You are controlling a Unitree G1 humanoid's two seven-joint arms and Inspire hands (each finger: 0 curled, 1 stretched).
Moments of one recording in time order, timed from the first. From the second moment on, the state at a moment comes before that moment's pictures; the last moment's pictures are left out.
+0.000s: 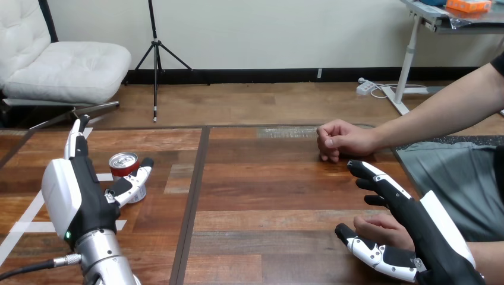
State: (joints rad) left arm -0.09 0.12 0.05 0.29 0.49 -0.08 0.60; right arm 0.42 -0.28 -0.07 -0.31 -0.23 -0.26 0.19
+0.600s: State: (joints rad) left arm -0.09 0.18 0.03 0.28 0.53 -0.01 0.54; right arm 0.42 -0.28 -0.07 -0.31 -0.23 -0.26 0.19
